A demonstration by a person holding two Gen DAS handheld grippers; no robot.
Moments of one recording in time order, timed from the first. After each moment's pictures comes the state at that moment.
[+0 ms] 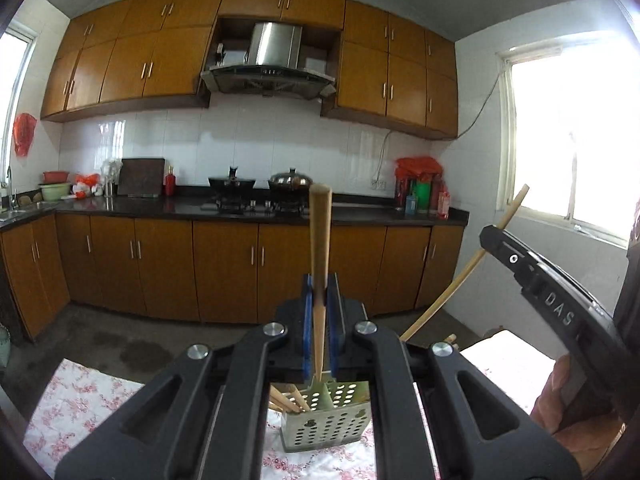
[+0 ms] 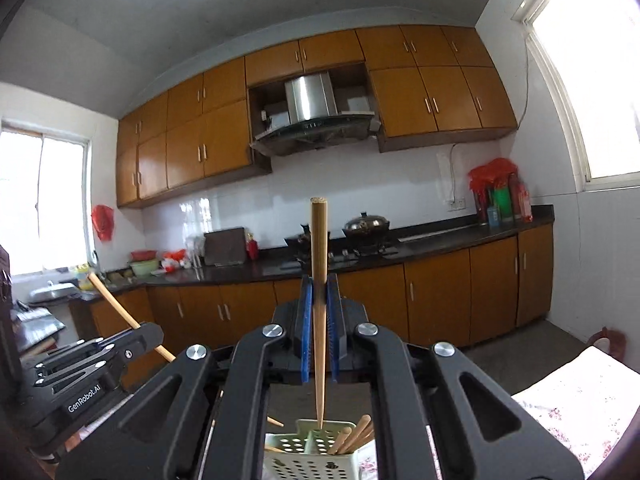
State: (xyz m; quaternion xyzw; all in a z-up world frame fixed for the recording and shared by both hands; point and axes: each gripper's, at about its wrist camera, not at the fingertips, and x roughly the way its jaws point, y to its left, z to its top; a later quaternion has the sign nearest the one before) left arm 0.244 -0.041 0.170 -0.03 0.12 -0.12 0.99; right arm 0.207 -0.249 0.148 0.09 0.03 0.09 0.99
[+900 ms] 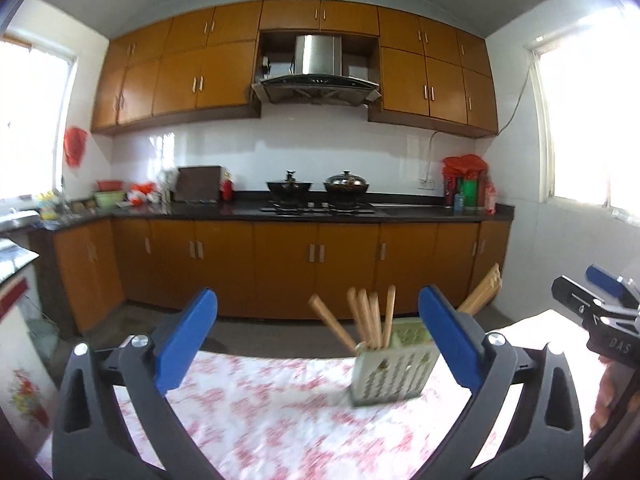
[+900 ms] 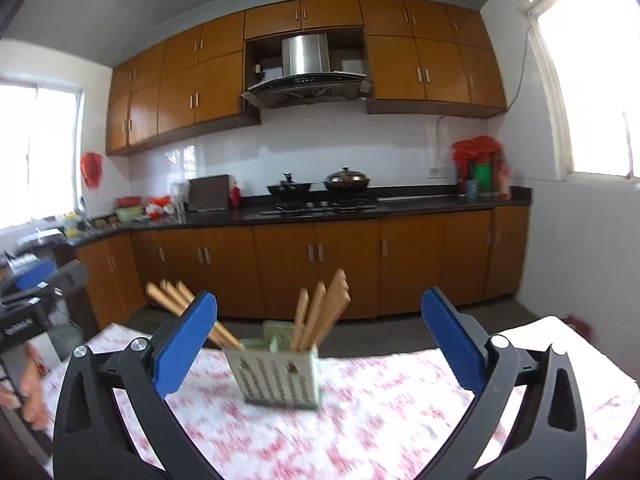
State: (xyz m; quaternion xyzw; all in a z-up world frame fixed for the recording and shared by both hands) left arm 0.130 0.014 0.130 0.01 0.09 -0.01 1.00; right arm 0.115 -0.258 0.107 0.02 0.10 0.06 0.99
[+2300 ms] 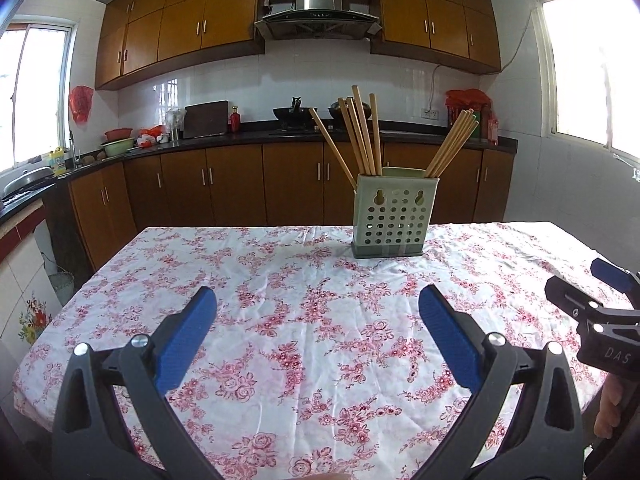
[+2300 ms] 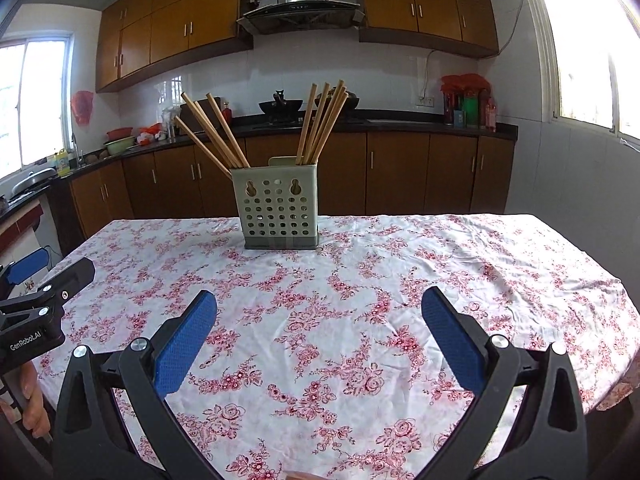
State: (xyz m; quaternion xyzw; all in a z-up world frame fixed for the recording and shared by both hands) left arm 0.037 0.001 0.003 0.01 0.21 -0.01 0.98; right arm 0.035 -0.243 -0.010 0.02 0.22 0.04 0.98
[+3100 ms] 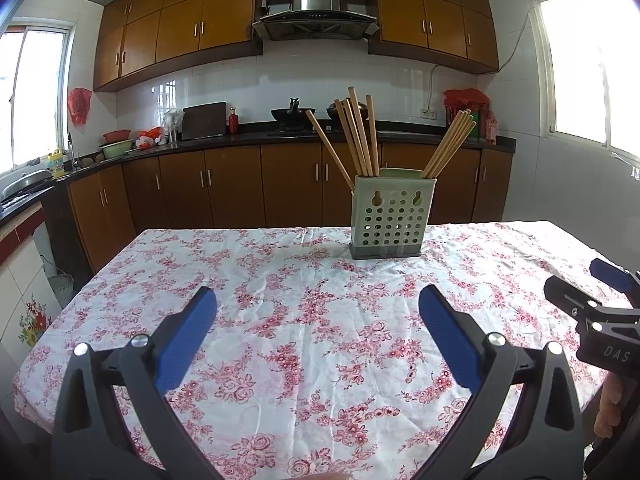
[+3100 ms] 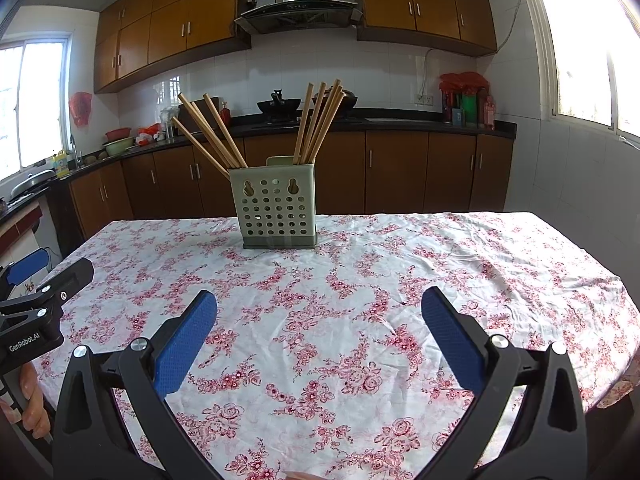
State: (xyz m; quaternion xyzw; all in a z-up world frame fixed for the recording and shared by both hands) left arm 0.037 -0.002 0.005 0.02 0.21 -0.01 0.98; right arm 0.035 -0.245 -0.010 0.02 0.22 0.04 0.97
